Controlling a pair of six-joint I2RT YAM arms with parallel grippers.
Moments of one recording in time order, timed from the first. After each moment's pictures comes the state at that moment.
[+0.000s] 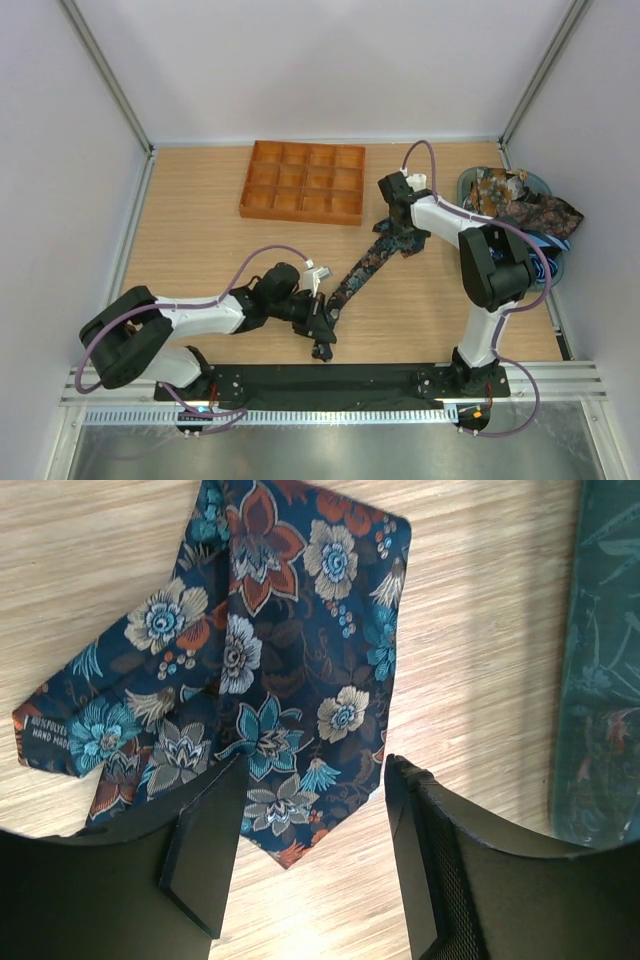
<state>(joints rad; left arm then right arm) -0.89 1.38 0.48 0.24 0.62 -0.74 0.37 1.86 1.24 -0.55 0.54 0.44</state>
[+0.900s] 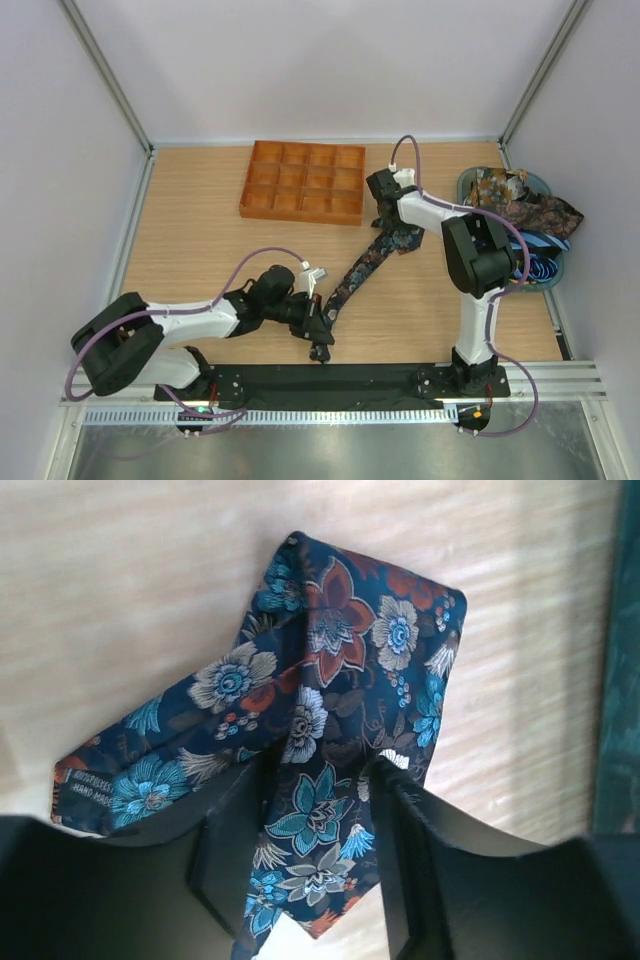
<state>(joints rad) -0.89 1.33 0.44 0.25 0.62 -0.76 0.40 1.98 1.34 -0.49 0.60 0.44</state>
